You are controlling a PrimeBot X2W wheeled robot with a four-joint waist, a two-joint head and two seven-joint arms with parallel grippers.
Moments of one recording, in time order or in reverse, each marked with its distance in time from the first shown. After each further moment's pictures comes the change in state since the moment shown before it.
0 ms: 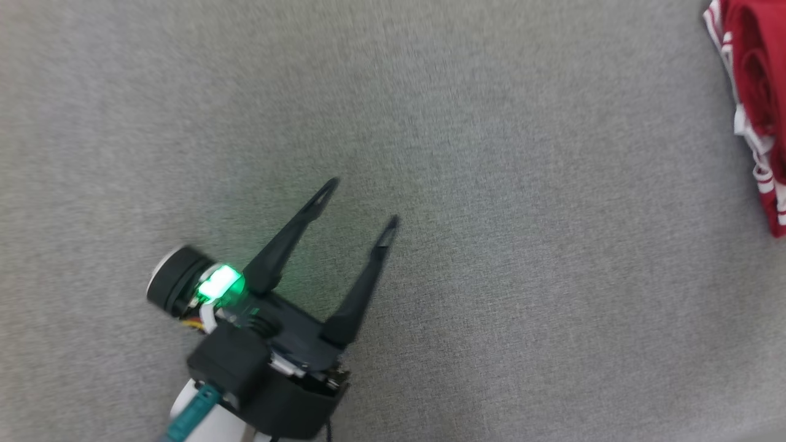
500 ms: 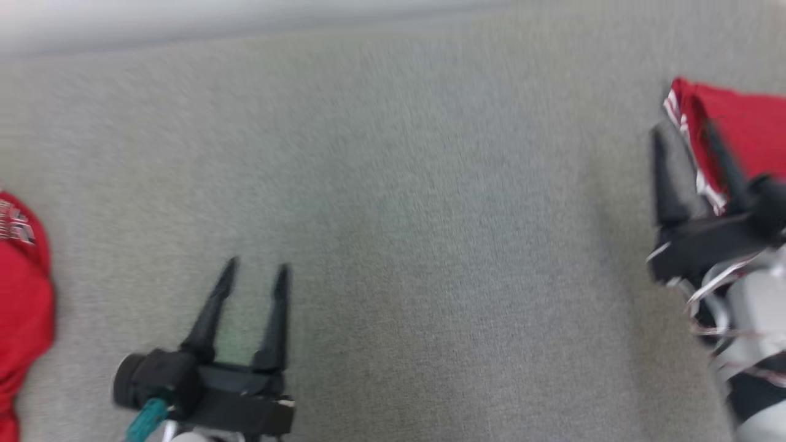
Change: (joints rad) left arm 0.169 -0.055 0.160 0.276 -0.195 0.113 -0.042; right arm 0.267 0.067 0.381 -0.128 0.230 0.000 0.000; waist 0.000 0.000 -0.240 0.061
